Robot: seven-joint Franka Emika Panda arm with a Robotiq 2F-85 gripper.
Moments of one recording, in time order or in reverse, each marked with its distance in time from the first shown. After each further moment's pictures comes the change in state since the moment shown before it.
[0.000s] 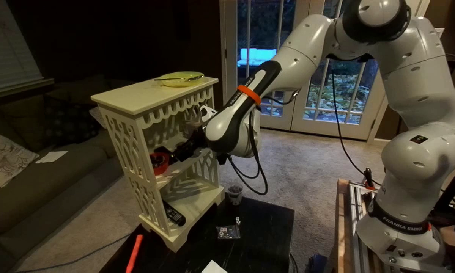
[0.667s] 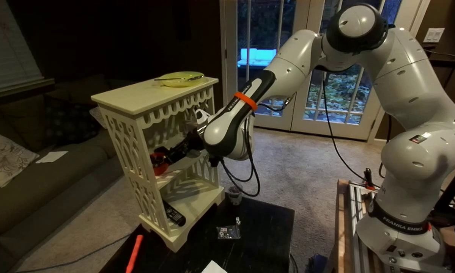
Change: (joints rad) arm -0.013 -0.138 -0.005 0.075 -0.196 0.016 0.102
